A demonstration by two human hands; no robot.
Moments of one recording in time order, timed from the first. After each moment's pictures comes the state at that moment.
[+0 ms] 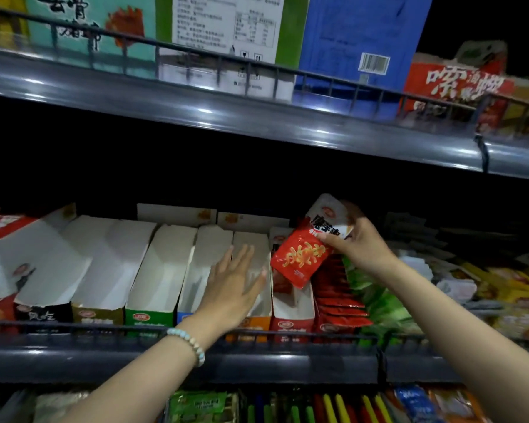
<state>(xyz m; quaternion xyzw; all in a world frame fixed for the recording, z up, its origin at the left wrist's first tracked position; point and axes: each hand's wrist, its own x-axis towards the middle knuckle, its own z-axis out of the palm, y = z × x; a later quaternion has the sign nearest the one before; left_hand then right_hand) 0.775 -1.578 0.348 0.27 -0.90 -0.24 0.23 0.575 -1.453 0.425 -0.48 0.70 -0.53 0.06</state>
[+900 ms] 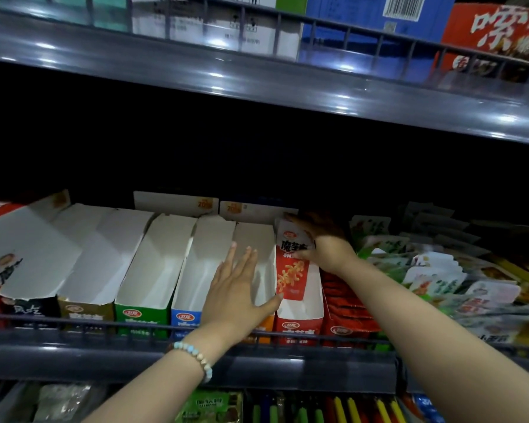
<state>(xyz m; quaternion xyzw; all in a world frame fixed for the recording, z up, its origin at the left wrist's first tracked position) 0.755 -1.577 0.316 0.31 -0.90 -0.17 0.25 0.551 -1.528 0.370 -0.56 0.81 -0.16 -0.10</state>
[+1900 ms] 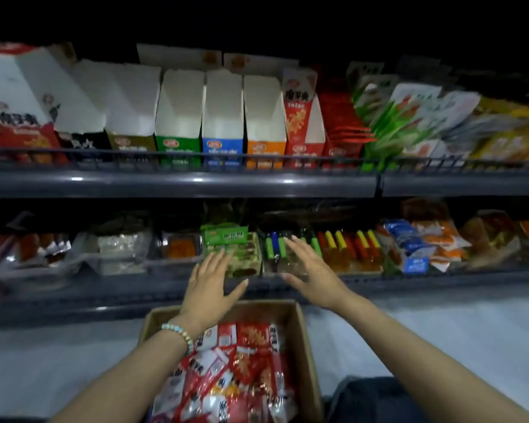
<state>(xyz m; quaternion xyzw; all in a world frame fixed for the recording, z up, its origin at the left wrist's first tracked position) 0.943 -1.488 0.117 0.30 -0.92 -0.23 0.09 0.770 -1.338 0.158 -0.49 0.82 -0.25 0.18</state>
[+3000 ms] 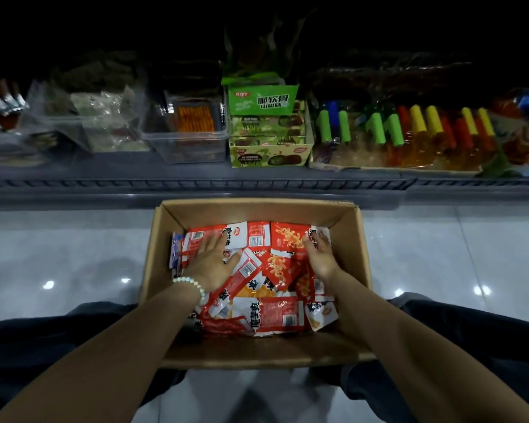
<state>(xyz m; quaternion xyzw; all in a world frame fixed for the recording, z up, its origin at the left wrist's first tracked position) 1.001 -1.513 -0.102 0.40 -0.82 -0.34 -0.24 0.811 -1.361 -0.122 -0.06 0.82 -0.34 0.45</state>
